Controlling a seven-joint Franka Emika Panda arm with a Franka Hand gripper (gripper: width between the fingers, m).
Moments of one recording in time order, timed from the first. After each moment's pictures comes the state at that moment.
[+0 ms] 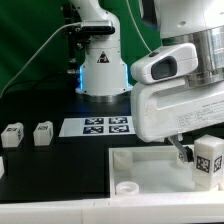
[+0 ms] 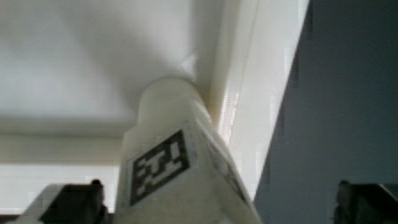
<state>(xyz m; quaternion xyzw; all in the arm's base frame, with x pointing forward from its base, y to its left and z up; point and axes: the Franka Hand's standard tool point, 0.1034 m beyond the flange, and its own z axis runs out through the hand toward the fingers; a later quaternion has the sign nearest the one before) 0.628 0.126 0.075 -0.99 -0.05 -0.06 0.09</state>
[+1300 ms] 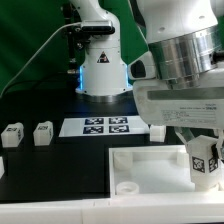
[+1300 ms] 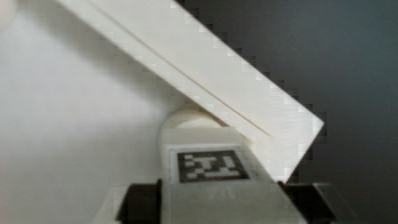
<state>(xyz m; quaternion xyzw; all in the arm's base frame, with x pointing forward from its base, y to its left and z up) 0.627 0.116 0.072 -0.86 0.49 0.01 0.14</state>
